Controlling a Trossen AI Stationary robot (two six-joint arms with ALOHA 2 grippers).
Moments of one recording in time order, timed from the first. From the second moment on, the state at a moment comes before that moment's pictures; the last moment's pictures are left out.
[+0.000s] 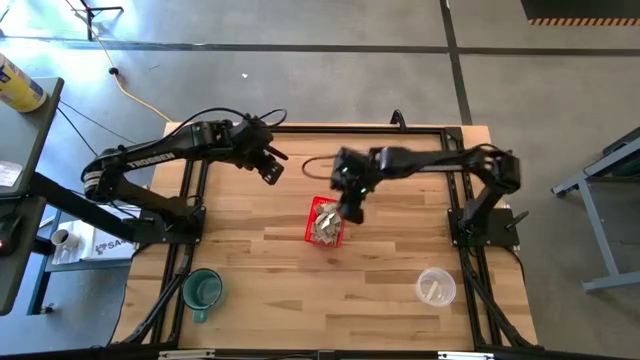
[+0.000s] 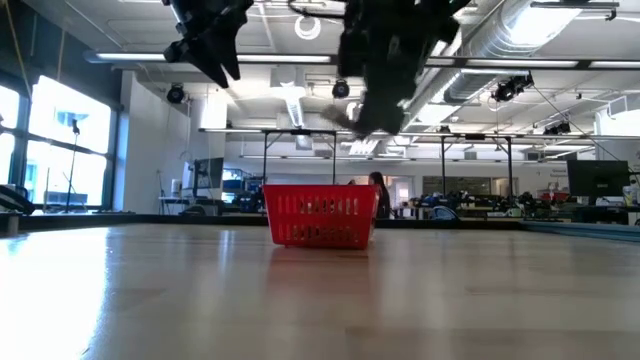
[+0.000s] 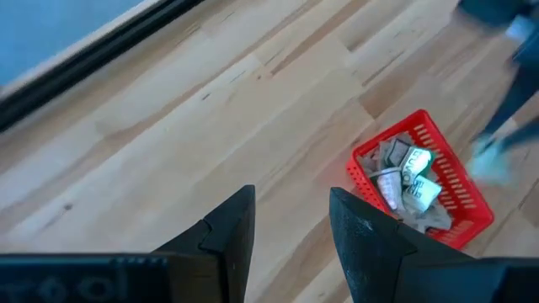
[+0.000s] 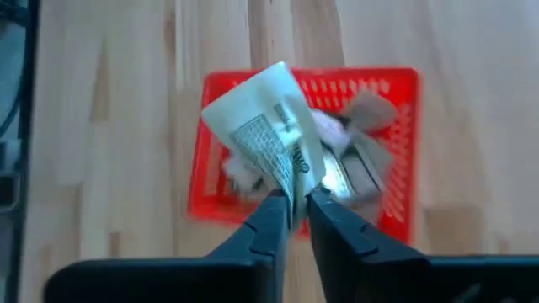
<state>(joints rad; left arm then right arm) 0.30 1.28 1.33 -1.02 -0.17 -0.52 -0.21 1.72 1.32 -0.67 -0.36 0.06</state>
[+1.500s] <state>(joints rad) 0.28 0.87 0.67 0.21 0.49 -0.45 -0.24 0.86 0.79 0.16 -0.73 0.57</state>
